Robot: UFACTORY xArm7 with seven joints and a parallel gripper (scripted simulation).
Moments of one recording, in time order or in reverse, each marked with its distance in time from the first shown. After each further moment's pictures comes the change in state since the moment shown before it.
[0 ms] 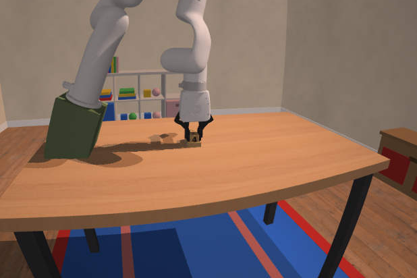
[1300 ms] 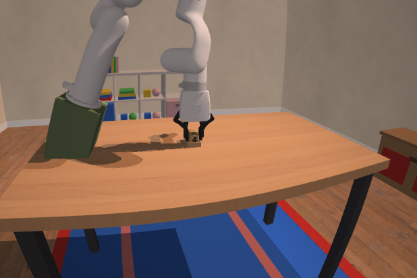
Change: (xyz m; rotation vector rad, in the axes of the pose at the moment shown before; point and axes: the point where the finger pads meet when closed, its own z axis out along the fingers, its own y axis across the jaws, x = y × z) arm 0.000 0.000 0.000 0.000 0.000 0.000
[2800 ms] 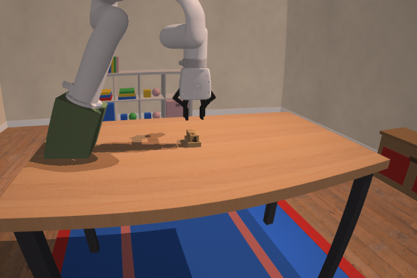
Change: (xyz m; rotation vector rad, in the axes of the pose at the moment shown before) arm 0.000 0.000 -0.073 -0.009 0.000 0.000
